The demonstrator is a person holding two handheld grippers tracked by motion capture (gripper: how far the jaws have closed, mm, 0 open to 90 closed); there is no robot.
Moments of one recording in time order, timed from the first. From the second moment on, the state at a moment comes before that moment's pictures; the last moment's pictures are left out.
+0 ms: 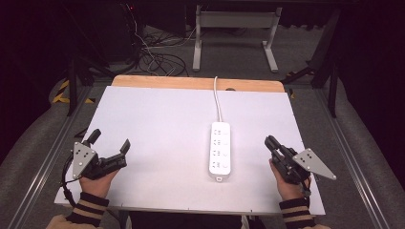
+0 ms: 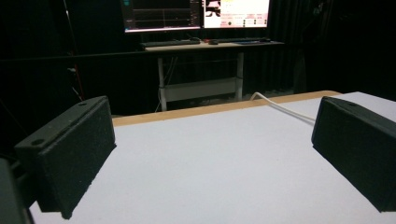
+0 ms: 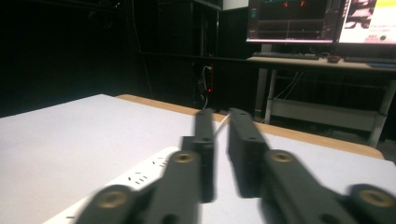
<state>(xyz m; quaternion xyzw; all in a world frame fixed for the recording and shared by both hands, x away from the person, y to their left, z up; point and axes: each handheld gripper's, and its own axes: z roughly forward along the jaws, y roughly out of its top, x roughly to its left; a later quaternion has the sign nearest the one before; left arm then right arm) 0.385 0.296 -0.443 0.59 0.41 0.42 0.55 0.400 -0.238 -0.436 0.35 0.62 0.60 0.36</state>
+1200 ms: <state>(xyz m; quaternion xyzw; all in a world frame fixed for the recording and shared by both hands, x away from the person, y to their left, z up) 0.389 0.292 -0.445 0.60 0.41 0.42 0.54 0.504 -0.134 -0.377 0.39 0.79 0.42 0.22</state>
